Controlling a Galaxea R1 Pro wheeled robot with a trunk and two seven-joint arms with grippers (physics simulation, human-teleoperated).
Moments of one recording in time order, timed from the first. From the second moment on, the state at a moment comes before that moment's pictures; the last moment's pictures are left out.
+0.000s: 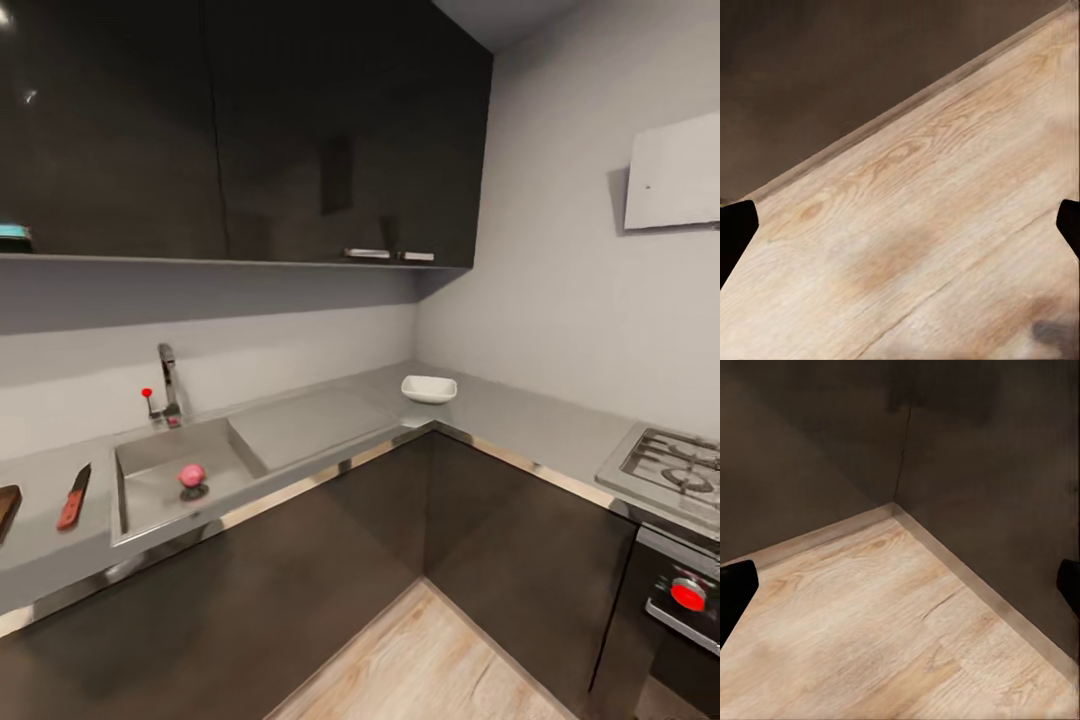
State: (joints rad) left arm -0.02 0.05 0.07 -0.33 0.01 -0.34 0.00; right arm -0.24 0.06 -0.02 -0.02 0.32 -0.86 -0.31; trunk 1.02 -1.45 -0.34
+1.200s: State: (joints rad) left arm -0.02 0.05 0.07 -0.34 0.01 -0.34 0.00; right arm -0.24 0.06 -0.02 -0.02 0.32 -0.86 -0.32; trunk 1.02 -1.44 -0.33
